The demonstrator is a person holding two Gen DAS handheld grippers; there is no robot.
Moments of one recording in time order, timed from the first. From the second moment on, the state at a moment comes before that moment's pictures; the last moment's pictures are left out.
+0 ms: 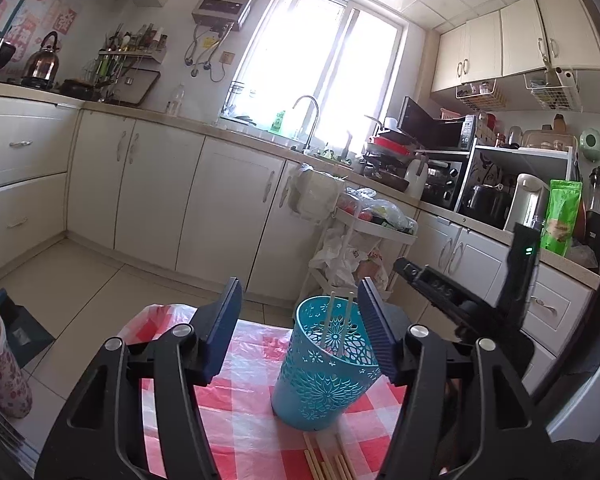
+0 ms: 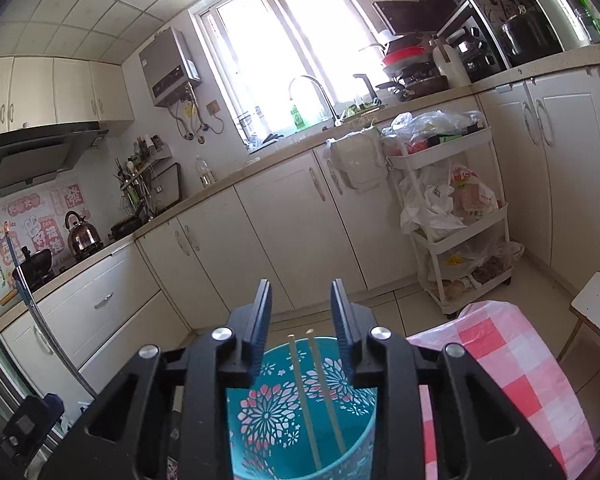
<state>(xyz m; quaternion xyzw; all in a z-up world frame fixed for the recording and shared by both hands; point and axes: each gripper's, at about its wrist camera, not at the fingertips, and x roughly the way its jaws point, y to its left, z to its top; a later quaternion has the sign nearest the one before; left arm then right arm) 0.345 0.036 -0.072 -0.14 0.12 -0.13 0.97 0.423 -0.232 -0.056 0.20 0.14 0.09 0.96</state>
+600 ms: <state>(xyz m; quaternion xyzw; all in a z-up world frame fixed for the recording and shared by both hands) 0.339 0.004 -0.193 -0.10 0.39 -0.13 0.90 0.341 -0.207 -0.193 0.07 0.47 0.13 0.87</state>
